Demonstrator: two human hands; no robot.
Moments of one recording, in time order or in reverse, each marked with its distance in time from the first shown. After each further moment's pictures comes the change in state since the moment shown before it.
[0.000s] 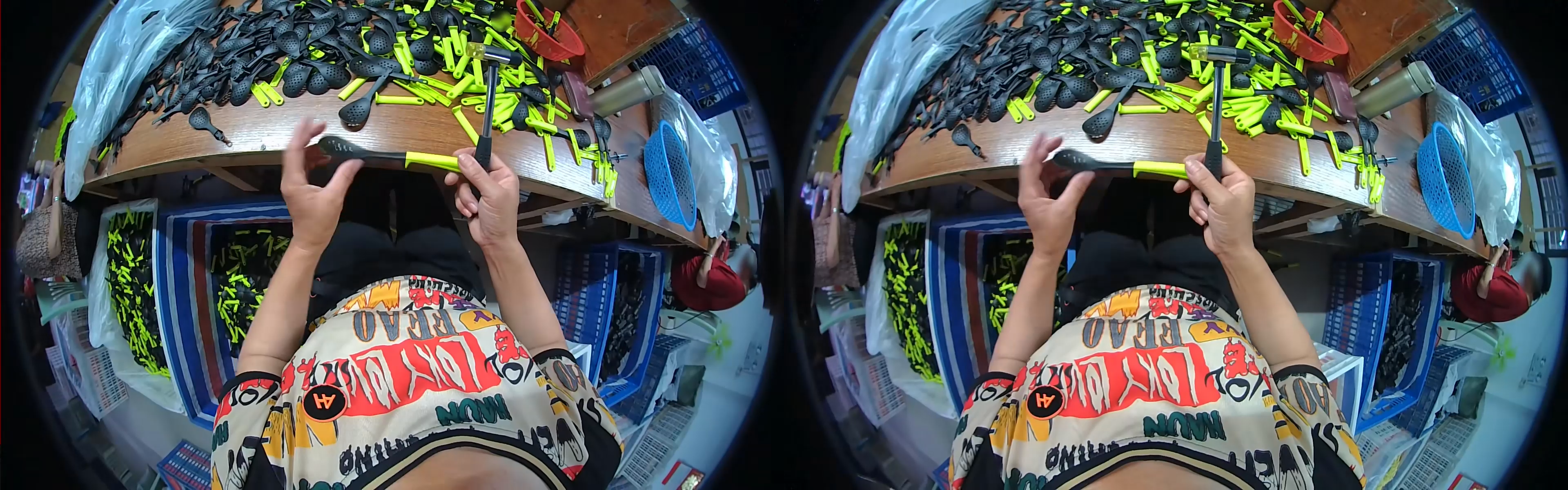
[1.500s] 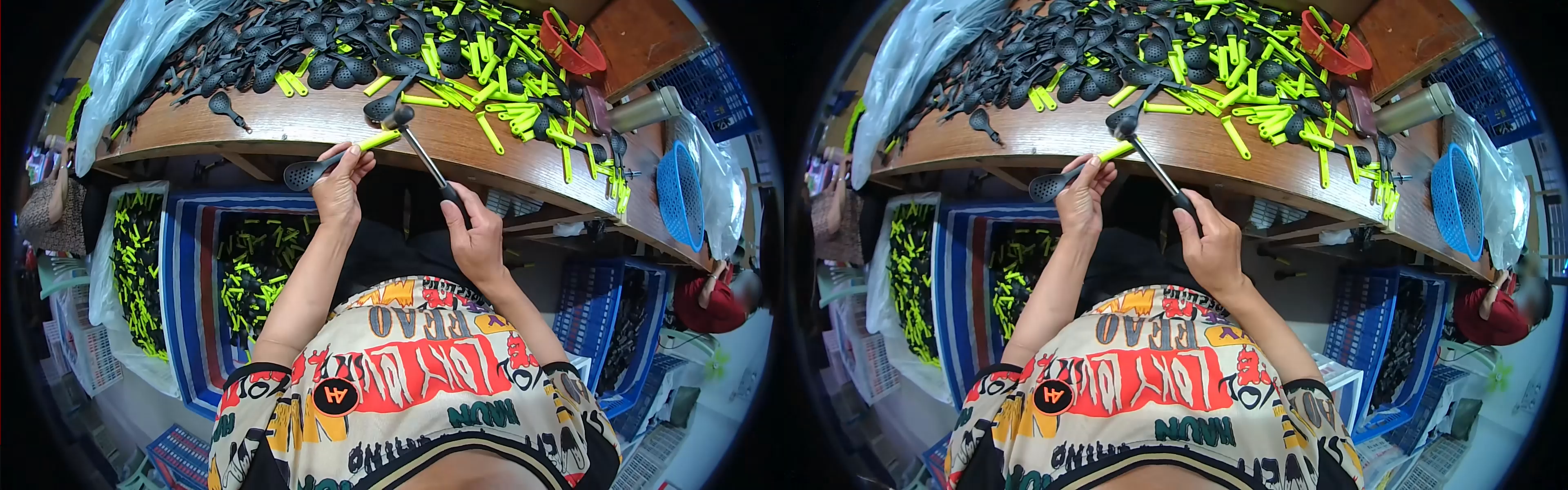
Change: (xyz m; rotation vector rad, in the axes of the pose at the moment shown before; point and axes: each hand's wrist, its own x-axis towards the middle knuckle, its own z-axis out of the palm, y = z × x) left_hand -0.016 -0.058 0.014 -0.748 0.276 -0.697; right_hand -0.033 0.039 0.002 -0.945 -0.089 -0.443
